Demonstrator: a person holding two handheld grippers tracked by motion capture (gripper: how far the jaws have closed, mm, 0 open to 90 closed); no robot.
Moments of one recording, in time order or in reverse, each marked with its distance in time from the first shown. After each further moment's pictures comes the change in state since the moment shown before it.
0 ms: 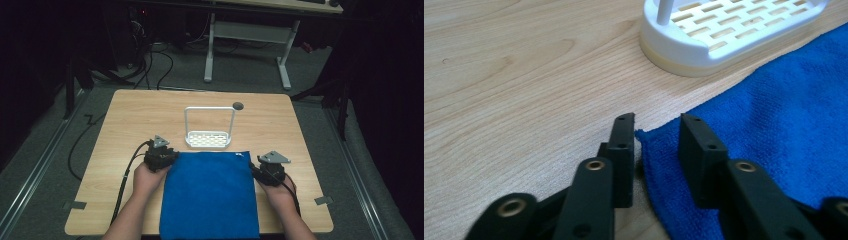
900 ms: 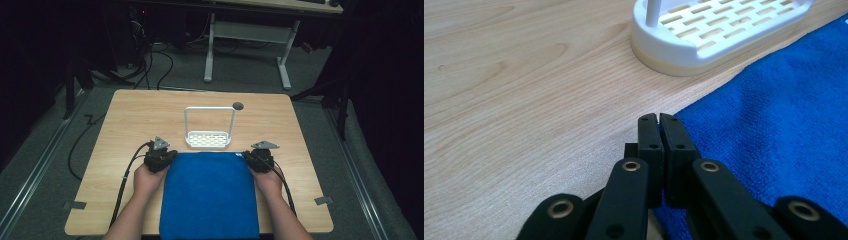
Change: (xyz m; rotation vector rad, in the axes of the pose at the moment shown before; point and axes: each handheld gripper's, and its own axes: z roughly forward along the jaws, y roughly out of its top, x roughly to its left) left arm -0.002 -0.003 -0.005 -0.031 -0.007 0.020; right arm -0.005 0.012 0.053 0.068 0.055 0.100
